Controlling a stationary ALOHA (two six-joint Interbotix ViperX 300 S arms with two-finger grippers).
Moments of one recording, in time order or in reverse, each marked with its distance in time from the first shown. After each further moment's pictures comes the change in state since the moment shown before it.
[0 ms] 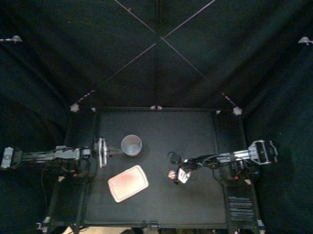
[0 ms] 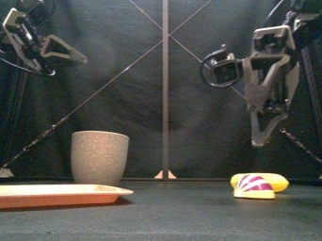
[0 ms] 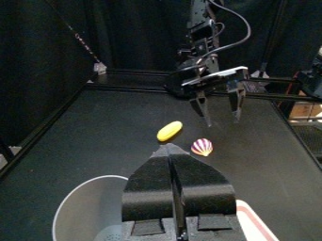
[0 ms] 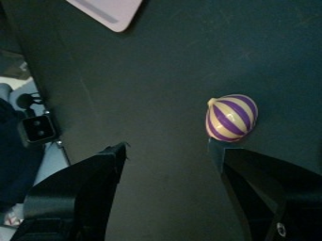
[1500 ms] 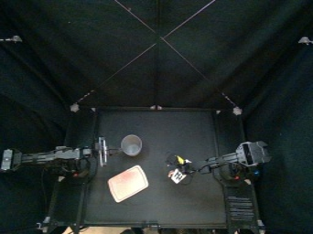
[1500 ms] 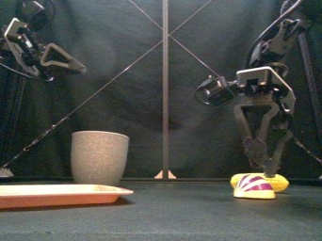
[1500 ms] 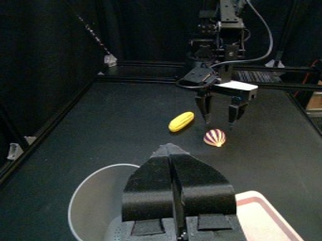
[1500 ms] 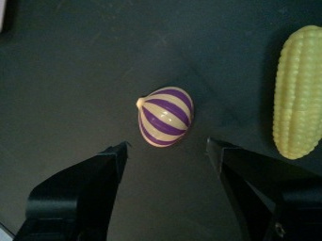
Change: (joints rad) left arm 0.044 0.000 0.023 0.032 0.000 0.000; right arm 0.089 0.140 -0.097 -0.681 0.169 0.805
